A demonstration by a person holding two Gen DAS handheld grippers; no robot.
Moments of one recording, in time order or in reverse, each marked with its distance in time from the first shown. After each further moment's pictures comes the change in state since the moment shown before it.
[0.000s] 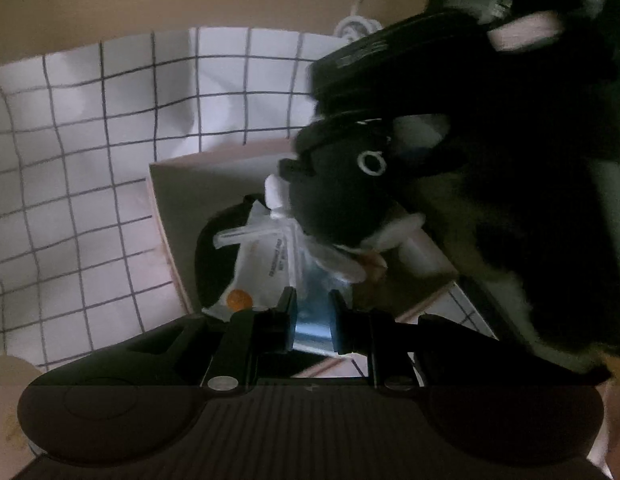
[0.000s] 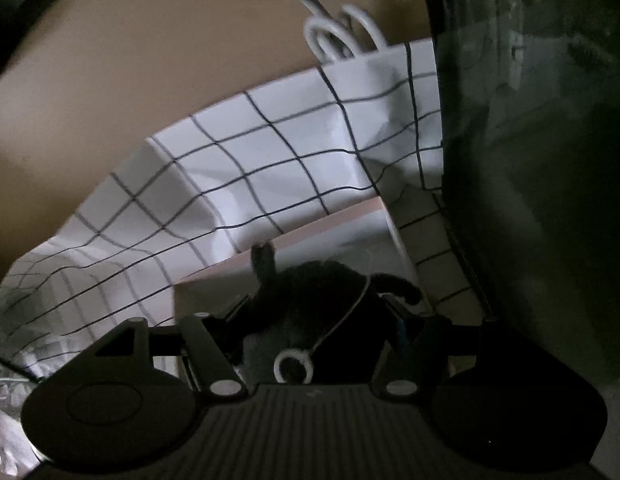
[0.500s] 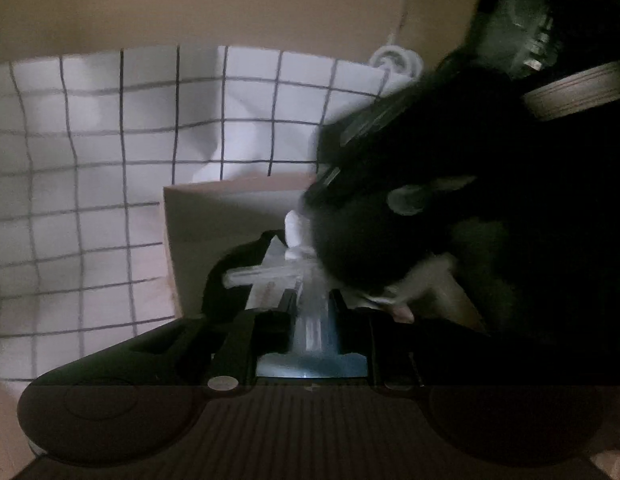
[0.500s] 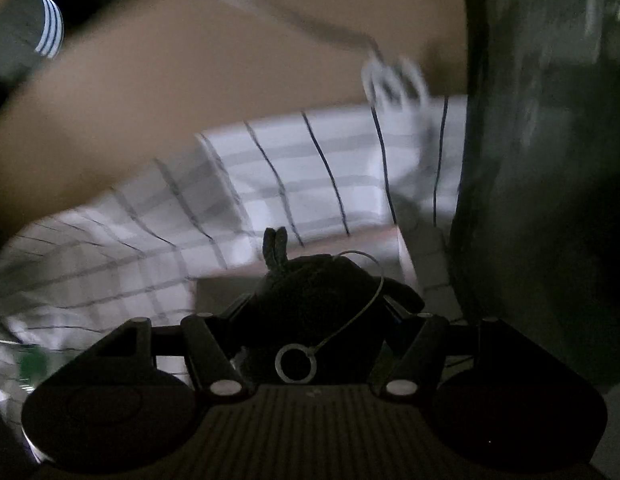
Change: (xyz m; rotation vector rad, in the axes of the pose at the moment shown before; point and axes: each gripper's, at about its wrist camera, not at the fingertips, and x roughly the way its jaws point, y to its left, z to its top) left arm 0.016 -0.002 -0.009 -0.034 -0.135 0.078; right arm 0.013 0.011 -0.011 -0.126 -0.059 -0.047
